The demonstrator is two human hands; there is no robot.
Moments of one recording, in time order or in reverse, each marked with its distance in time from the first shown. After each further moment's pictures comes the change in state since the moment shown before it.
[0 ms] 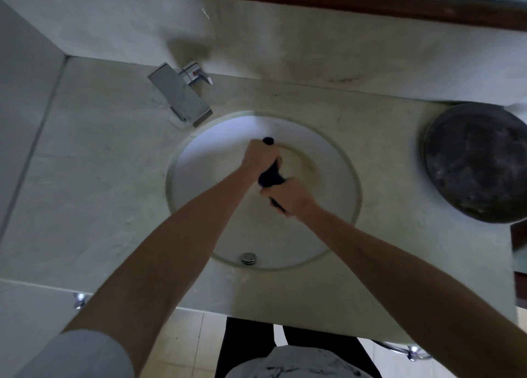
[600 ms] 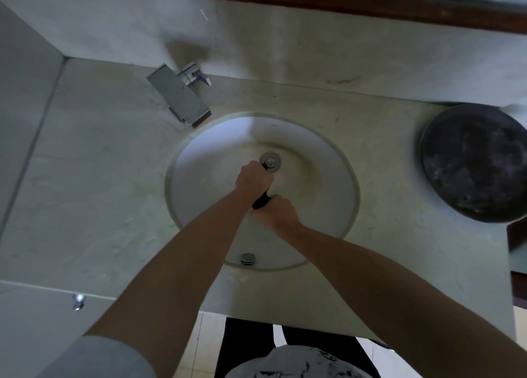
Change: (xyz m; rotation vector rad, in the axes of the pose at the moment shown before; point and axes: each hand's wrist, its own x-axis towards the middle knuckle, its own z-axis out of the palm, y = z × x) left_hand 0.003 -0.050 0.013 0.455 0.044 -0.049; right_hand 0.015 0.028 0.045 -0.315 0.083 0.072
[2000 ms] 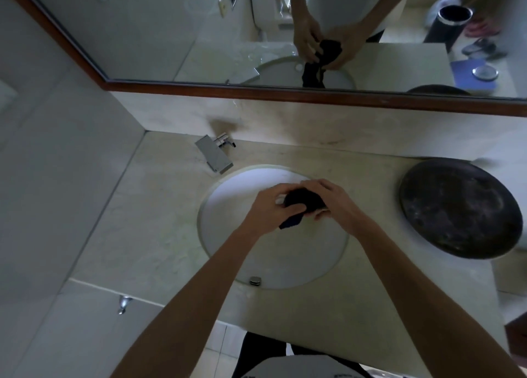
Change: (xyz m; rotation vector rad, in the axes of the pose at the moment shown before) left_hand -0.158 0.055 -0.068 -0.303 0.075 0.712; right_hand -0.105 0.011 -0.184 0.595 -0.021 -0.483
